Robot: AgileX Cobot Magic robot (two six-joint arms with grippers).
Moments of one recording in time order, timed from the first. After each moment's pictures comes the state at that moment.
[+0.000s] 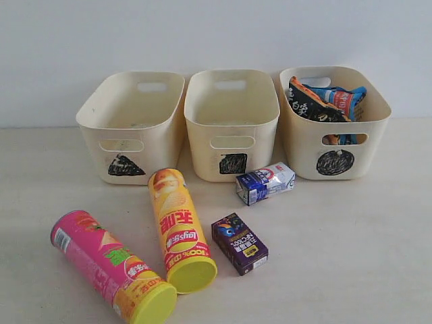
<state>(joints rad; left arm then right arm) -0.01 0.00 0.00 0.11 0.29 -0.07 -0.11 1.52 -1.44 0.02 0.84 -0.12</state>
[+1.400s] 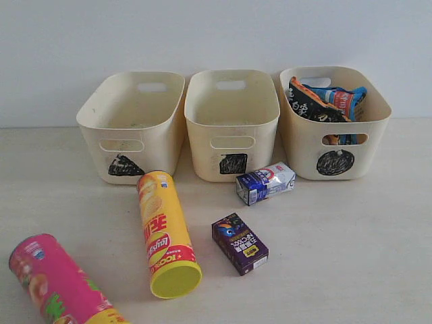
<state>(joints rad) -0.01 0.00 0.00 0.11 0.29 -0.07 -0.11 0.32 -0.43 0.05 0.29 -0.13</state>
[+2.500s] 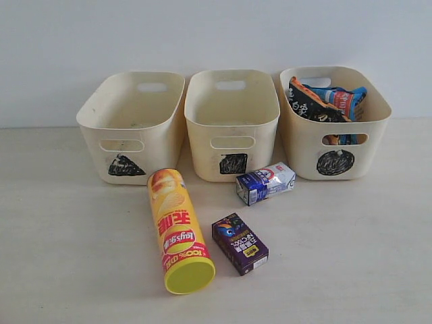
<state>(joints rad) -0.01 0.00 0.00 0.11 0.29 -0.07 0.00 0.00 0.00 0.05 0.23 -0.05</state>
